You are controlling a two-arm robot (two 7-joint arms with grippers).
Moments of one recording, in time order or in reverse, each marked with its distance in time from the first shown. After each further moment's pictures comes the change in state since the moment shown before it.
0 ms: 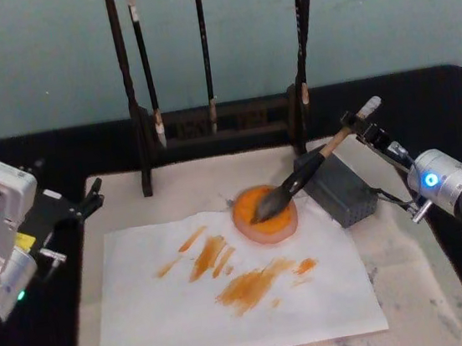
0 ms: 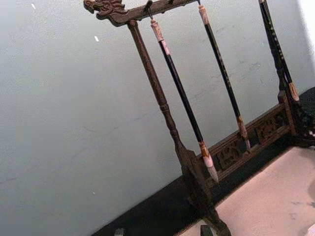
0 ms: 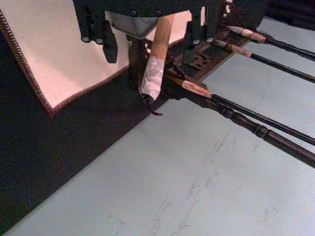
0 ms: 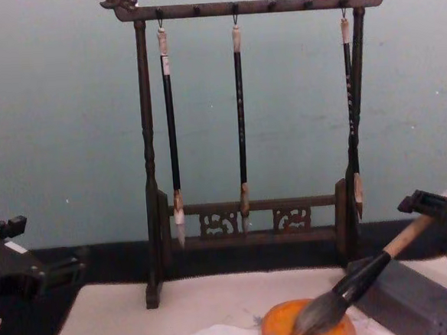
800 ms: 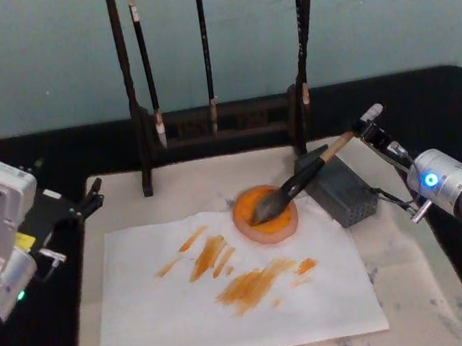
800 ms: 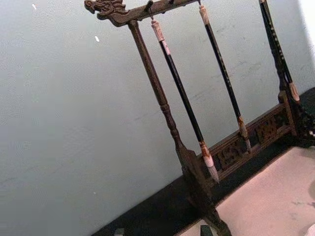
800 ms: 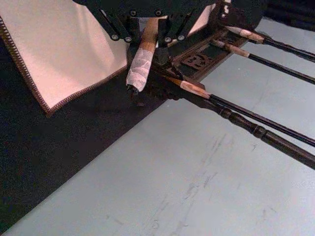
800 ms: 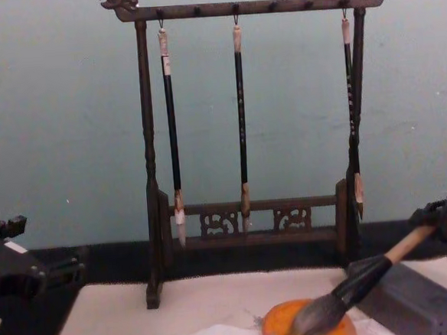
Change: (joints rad) left arm 0.000 0.000 0.000 0.000 0.000 0.000 0.000; right arm 0.000 -0.002 0.002 0.000 -0.001 0.002 0.001
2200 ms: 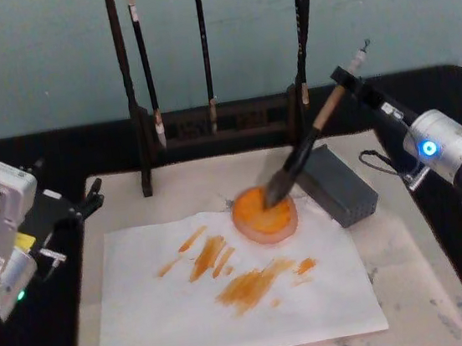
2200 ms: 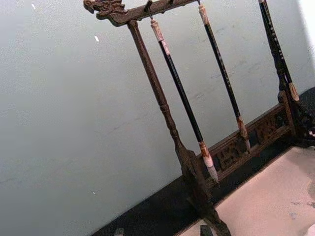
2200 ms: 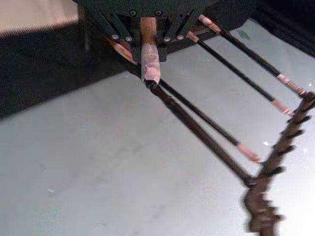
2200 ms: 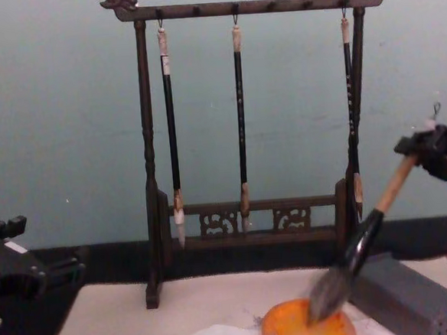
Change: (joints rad) left arm 0.000 0.000 0.000 0.000 0.000 0.000 0.000; right arm 0.022 0.072 -0.087 -0.126 -0.024 -0.103 0.059
